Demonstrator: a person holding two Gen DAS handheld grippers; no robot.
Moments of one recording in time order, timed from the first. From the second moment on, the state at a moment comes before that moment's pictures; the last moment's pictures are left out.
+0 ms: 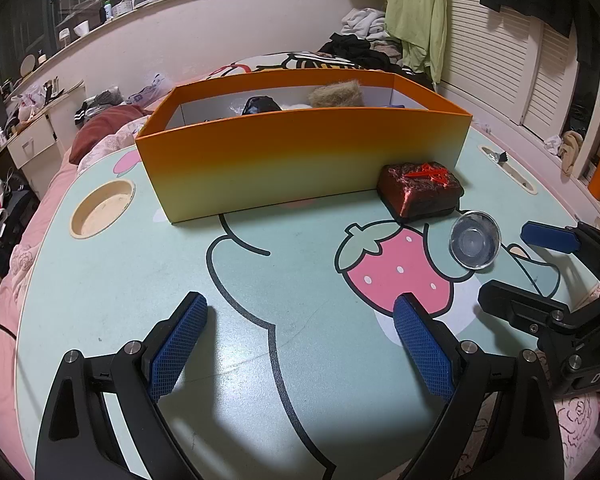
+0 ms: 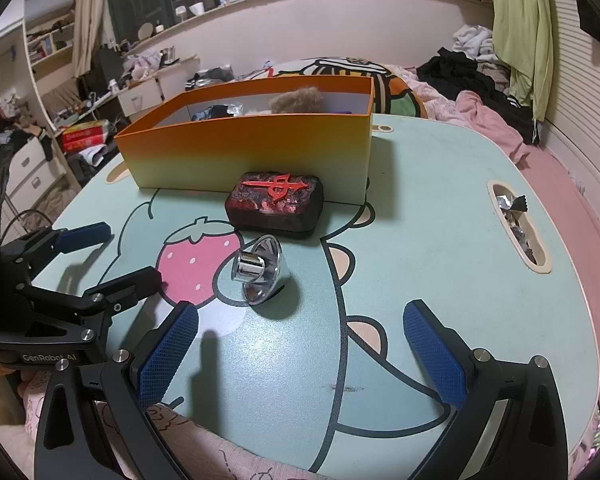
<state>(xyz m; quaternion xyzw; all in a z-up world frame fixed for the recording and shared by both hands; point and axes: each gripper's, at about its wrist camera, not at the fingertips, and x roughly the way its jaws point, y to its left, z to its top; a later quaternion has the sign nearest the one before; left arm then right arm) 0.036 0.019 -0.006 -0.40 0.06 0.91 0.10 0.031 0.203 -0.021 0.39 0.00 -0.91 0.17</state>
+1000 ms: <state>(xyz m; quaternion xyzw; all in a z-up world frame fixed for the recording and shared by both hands) 0.036 0.022 0.010 -0.40 0.05 0.91 0.10 0.027 0.228 0.008 0.33 -0.07 -0.92 0.20</state>
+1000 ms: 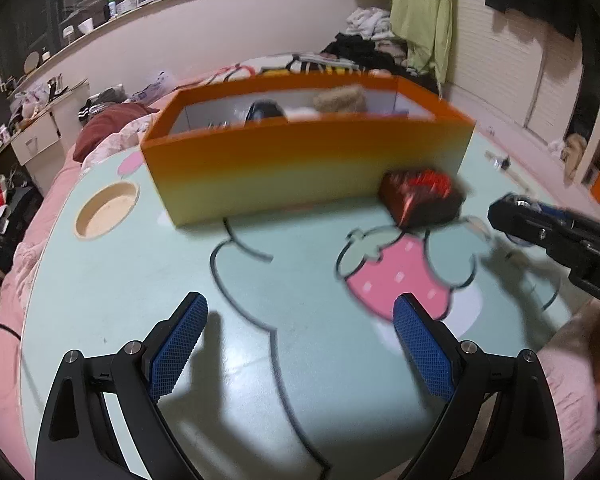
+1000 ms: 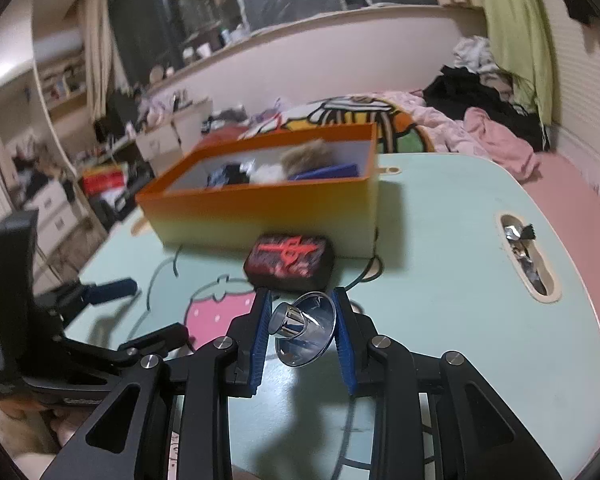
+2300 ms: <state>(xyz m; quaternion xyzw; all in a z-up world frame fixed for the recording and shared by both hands) 0.040 -0.024 0.042 -0.36 -0.01 0.92 0.14 0.054 0.190 0.038 0.26 0.06 -0.95 0.16</state>
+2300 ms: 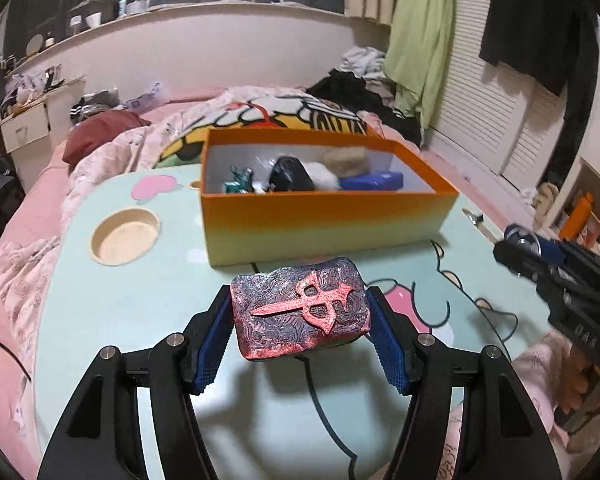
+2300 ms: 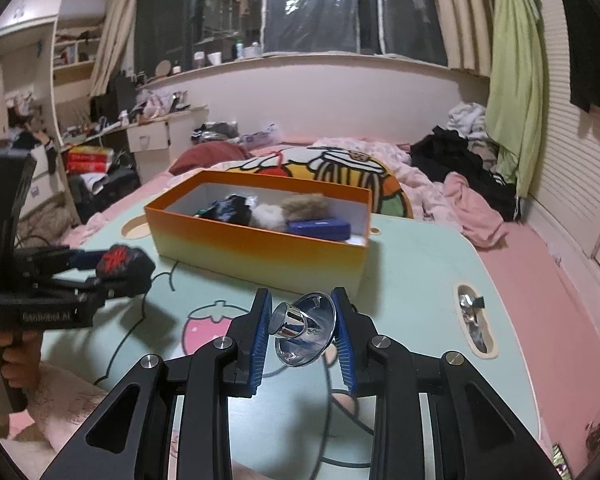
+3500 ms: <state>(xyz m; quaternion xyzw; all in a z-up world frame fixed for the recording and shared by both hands) -0.059 -0.009 0.068 -0.33 0.00 0.94 0.09 -0.083 0.158 0.033 0.31 0.09 -0.94 0.13</state>
